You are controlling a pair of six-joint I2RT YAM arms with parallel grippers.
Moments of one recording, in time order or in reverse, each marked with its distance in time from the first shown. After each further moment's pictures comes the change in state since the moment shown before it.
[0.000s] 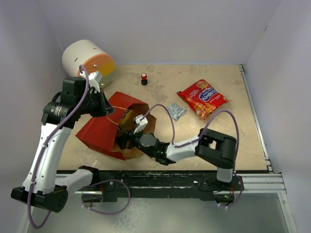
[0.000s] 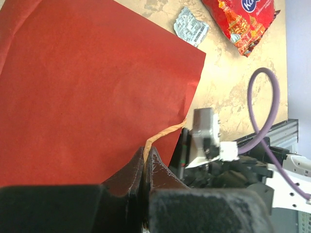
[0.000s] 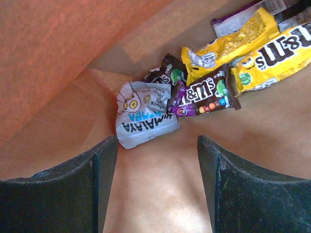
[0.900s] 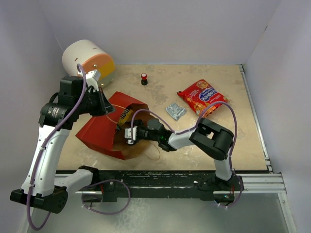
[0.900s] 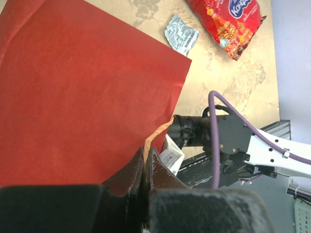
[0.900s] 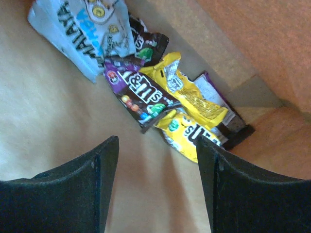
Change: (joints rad) left arm 0.000 -0.003 0.031 -0.006 0.011 -0.009; right arm -0.208 0.122 0.019 0.074 -0.629 -1.250
